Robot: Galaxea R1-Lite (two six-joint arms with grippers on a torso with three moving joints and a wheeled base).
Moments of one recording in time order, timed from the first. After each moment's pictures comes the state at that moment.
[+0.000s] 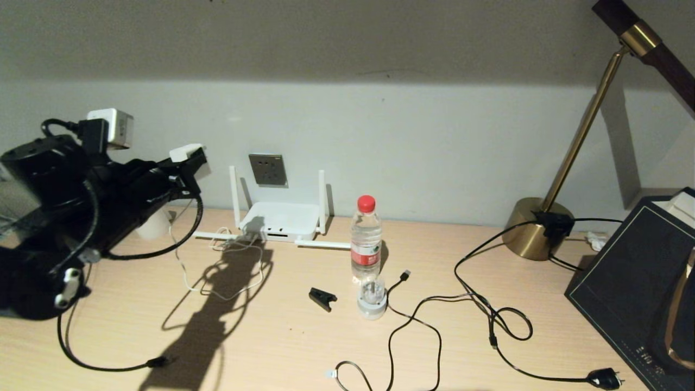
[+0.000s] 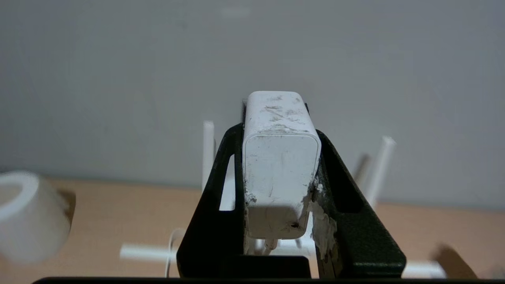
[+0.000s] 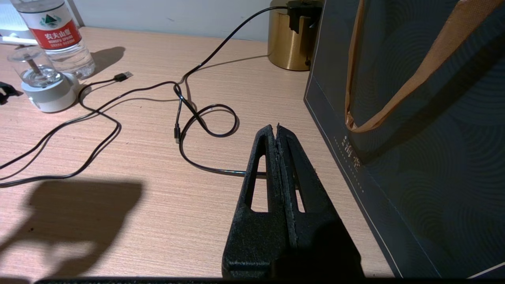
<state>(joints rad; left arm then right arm) -0.06 1.75 -0.83 -1.08 -0.04 -0.01 -0.01 0.00 0.00 -0.02 0.01 -0.01</state>
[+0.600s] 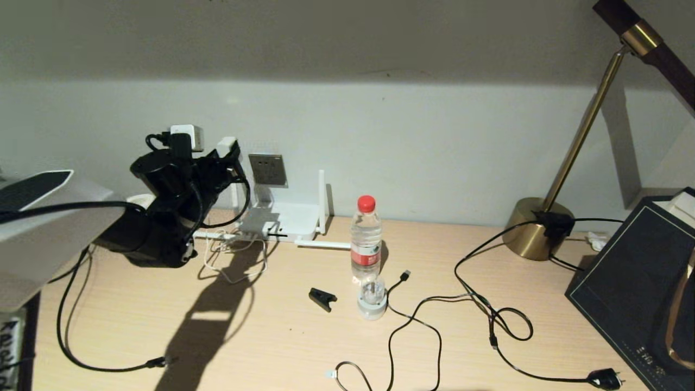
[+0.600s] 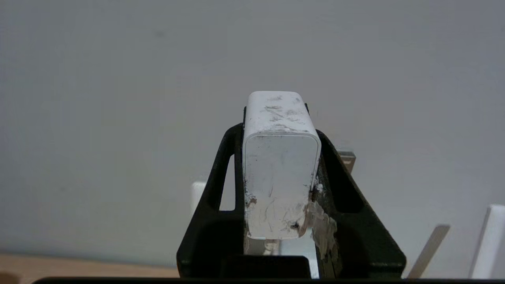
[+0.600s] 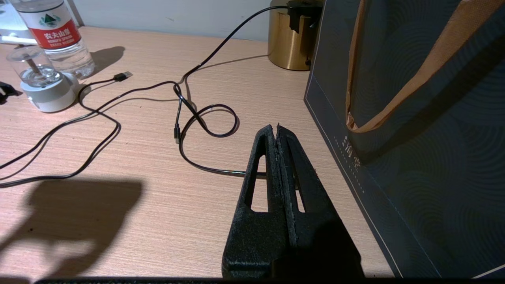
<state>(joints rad) -0.10 2.25 -1.31 -1.28 0.02 0.03 -0.01 0.00 0.00 -0.02 0.01 -0.01</state>
